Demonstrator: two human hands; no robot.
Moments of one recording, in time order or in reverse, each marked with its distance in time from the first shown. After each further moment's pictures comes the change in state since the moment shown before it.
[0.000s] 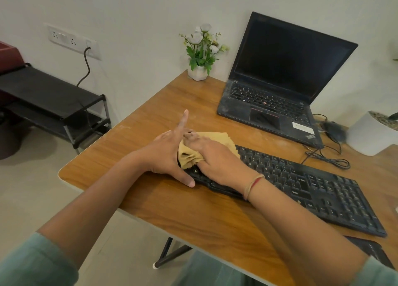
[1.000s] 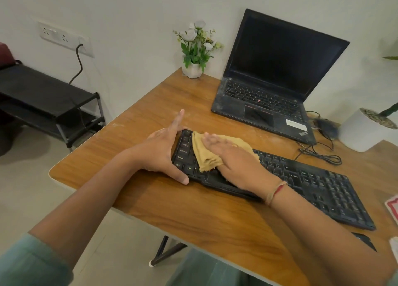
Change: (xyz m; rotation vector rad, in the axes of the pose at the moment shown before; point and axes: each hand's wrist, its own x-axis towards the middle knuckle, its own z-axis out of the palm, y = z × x) left_hand 0.002 -0.002 -0.001 0.007 -0.005 -0.016; right_hand -0.040 0.030 -0.010 -0.103 -0.050 0.115
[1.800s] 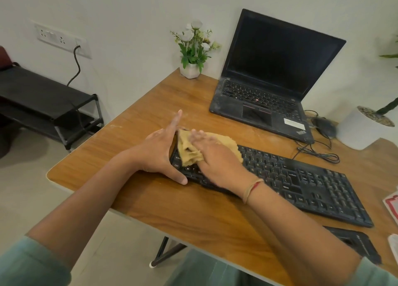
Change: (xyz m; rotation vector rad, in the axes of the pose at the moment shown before) left_hand -0.004 0.009 0.001 0.016 0.013 -0.011; right_hand 0.020 -0.028 0.012 0.021 0.089 0.029
